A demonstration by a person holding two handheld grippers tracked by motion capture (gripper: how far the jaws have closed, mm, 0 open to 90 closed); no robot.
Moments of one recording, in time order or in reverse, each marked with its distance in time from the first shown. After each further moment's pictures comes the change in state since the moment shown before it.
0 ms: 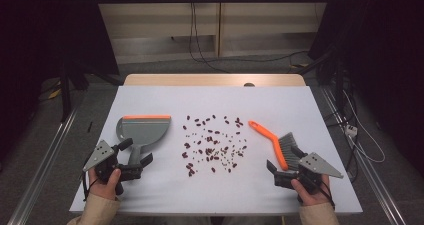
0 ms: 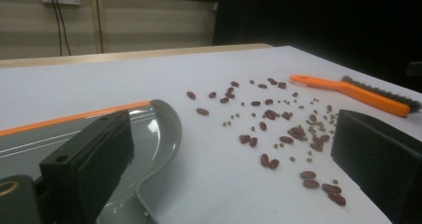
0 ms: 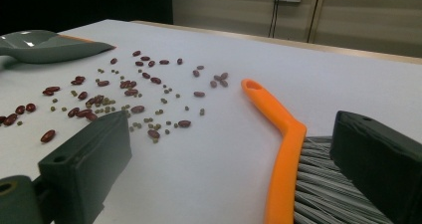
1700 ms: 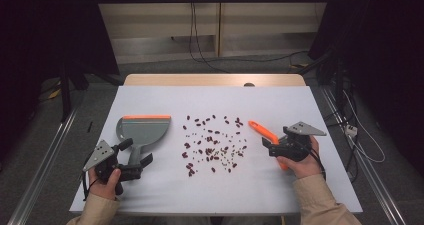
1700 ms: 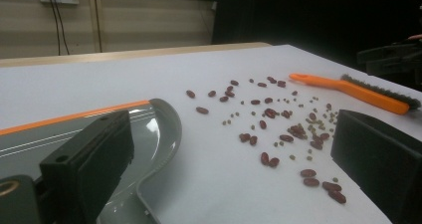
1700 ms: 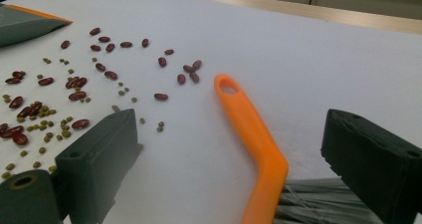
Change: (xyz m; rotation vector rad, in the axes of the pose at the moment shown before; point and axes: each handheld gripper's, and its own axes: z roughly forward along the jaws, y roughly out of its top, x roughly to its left) left arm 0.001 -0.001 0.000 0.004 -0.005 0.005; right arm -0.036 0.037 0.068 0.219 -0.001 0.030
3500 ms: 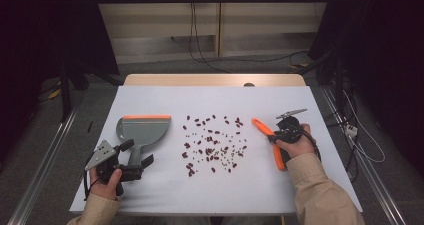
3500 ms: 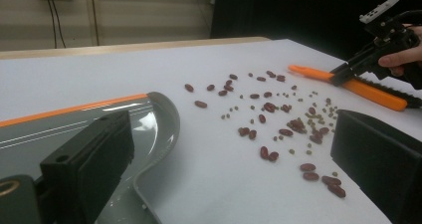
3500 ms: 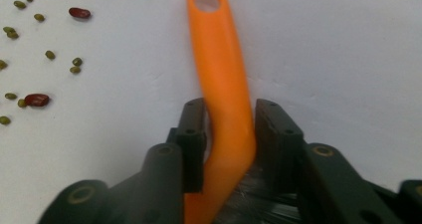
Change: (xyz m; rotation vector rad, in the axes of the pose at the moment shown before) left arm 0.001 -0.002 0.002 0.019 -0.006 -0.002; right arm -0.033 0.015 0.051 0.452 0.002 -0.015
